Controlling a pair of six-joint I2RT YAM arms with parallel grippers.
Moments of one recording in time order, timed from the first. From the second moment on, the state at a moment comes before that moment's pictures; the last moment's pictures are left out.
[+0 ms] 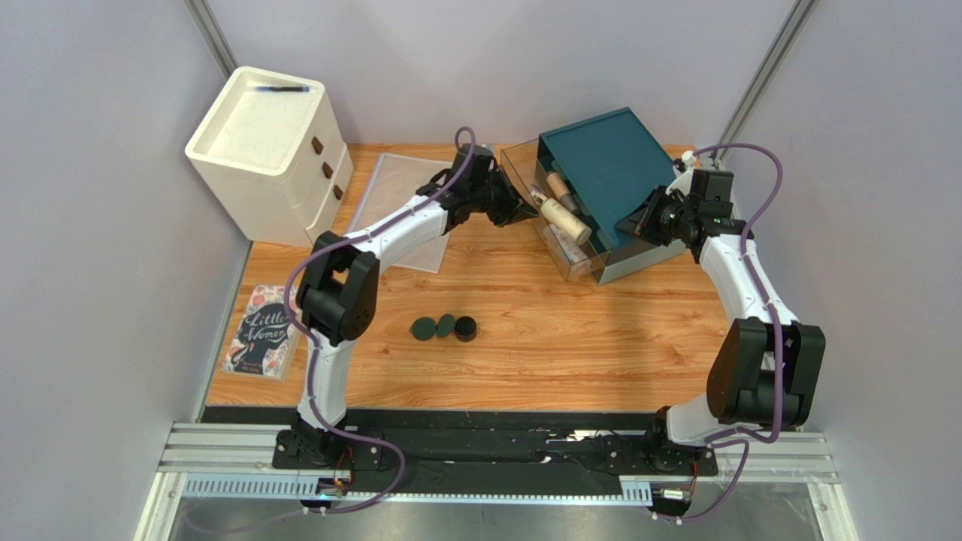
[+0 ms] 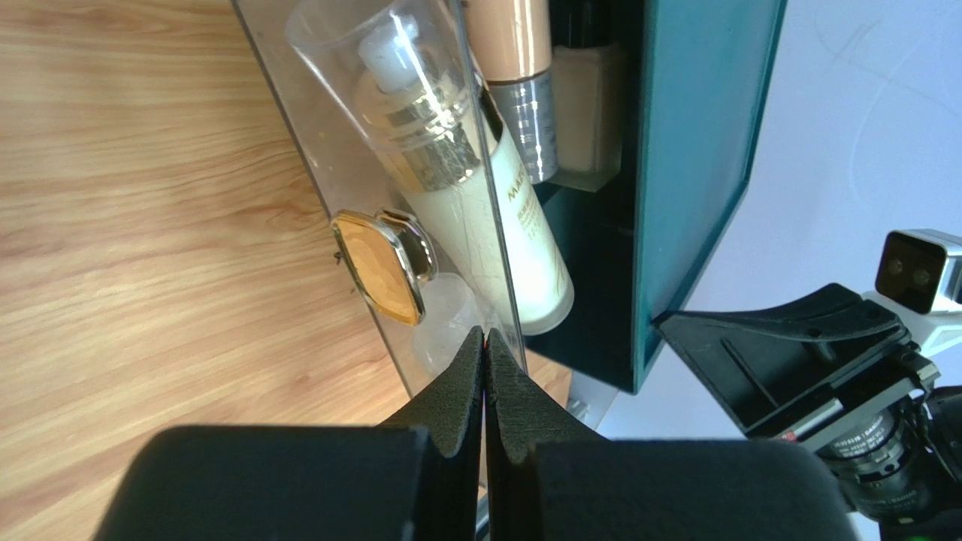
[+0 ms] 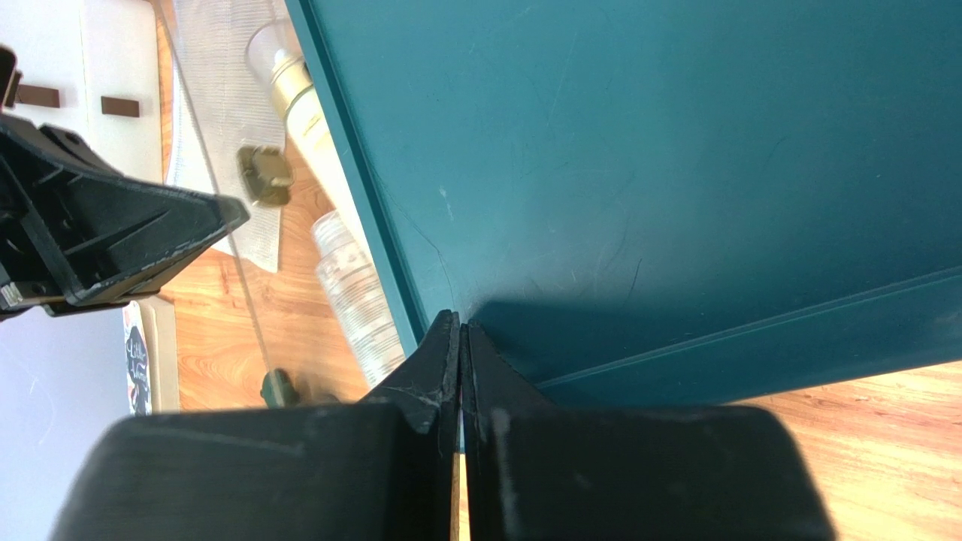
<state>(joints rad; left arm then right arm) -0.58 2.07 1.68 -0.18 0.34 -1.08 -0.11 1.50 1.14 -0.39 -0.49 0.41</state>
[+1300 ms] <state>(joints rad) -0.70 2.35 1.97 -0.21 0.41 -1.16 -0.11 1.50 1.14 -0.39 -0.49 0.41</state>
